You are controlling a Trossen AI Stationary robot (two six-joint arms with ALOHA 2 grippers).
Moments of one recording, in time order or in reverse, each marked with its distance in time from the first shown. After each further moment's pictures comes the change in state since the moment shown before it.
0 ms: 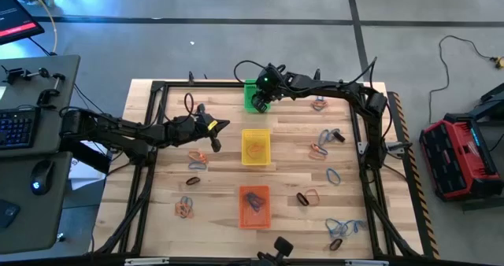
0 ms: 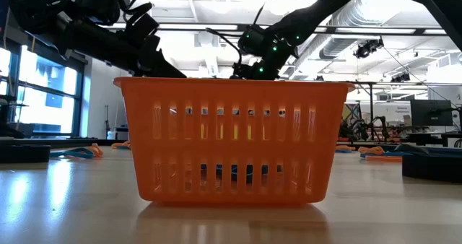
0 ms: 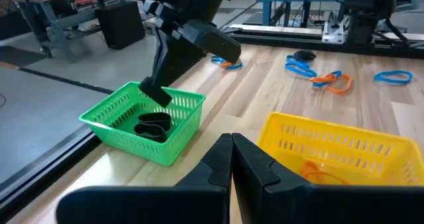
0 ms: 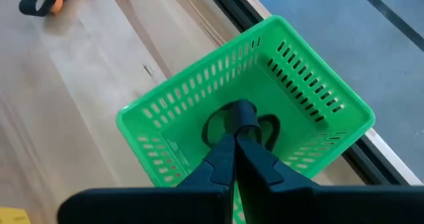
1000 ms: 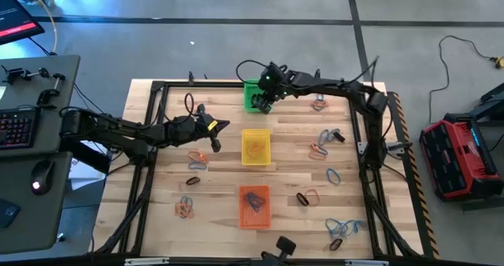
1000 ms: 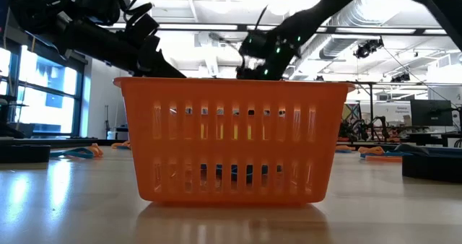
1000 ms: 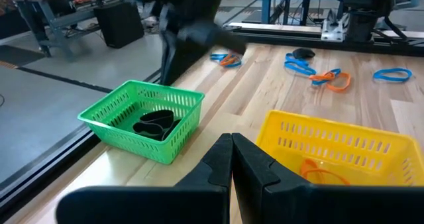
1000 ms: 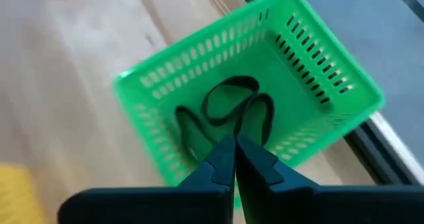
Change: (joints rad) left arm 0.000 0.000 0.000 -0.007 0.003 0.001; right arm -0.030 -0.015 -0.002 -0.084 -0.069 -0.074
